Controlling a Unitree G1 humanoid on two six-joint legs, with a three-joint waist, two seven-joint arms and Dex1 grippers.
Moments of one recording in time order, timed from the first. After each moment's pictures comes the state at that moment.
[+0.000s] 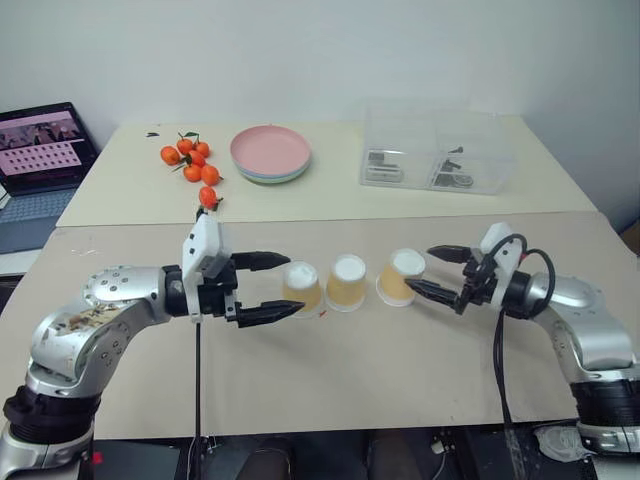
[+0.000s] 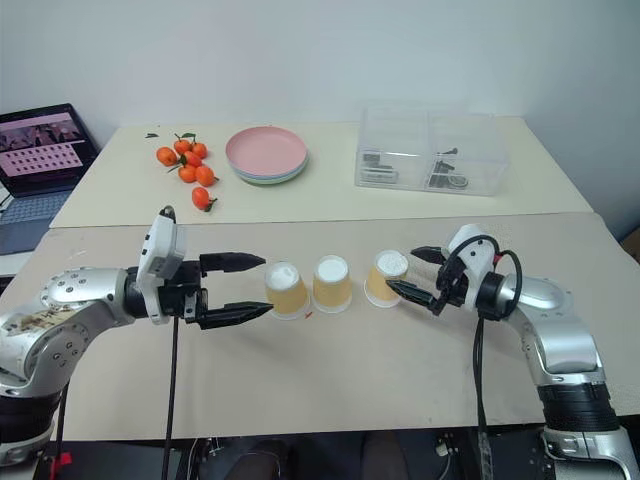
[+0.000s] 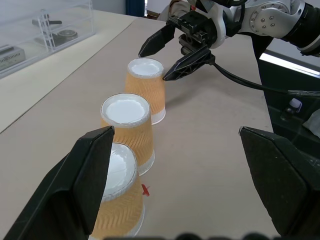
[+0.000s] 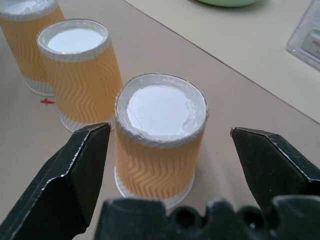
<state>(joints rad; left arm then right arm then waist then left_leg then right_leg) -0.32 0.78 0.08 -0.45 -0.73 0.68 -0.98 -0.34 -0.71 -0.08 -0.05 0.38 0.37 0.94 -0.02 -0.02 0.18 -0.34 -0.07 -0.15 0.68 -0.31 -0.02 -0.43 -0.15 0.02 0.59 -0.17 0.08</state>
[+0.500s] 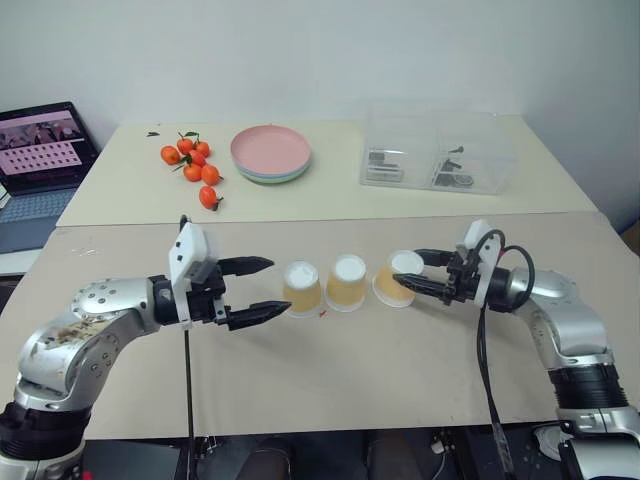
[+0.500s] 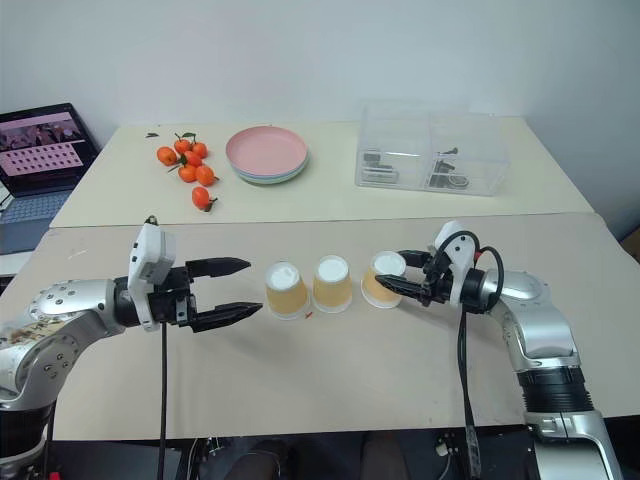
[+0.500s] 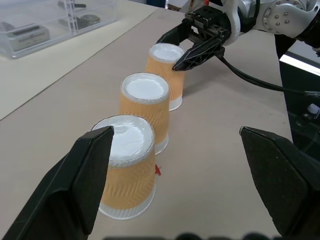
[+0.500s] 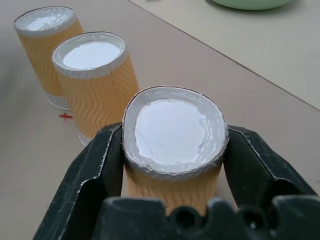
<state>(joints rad) -0.23 0.79 0.15 -0.46 -0.73 0.67 -0.94 -0.42 -0.65 -0.04 0.06 0.37 0.36 1.02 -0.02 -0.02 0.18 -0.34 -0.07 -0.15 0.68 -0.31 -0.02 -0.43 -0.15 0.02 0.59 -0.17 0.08</state>
